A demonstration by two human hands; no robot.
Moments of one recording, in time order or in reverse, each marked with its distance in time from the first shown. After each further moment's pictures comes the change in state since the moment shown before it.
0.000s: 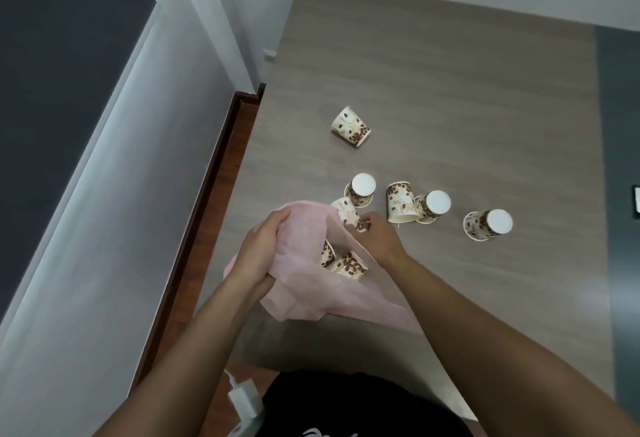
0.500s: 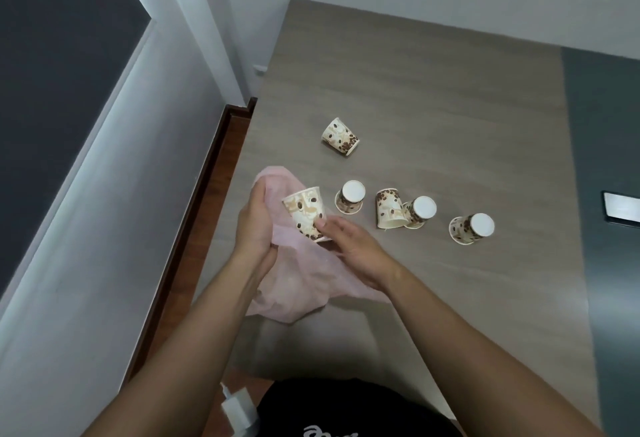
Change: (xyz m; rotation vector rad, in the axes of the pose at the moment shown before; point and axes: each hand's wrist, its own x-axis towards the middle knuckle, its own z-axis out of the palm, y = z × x) left_hand 0.019 0.032 0.021 -0.267 0.119 0.075; right_hand -0.082 -0.057 -0.019 0.785 -0.426 -0.112
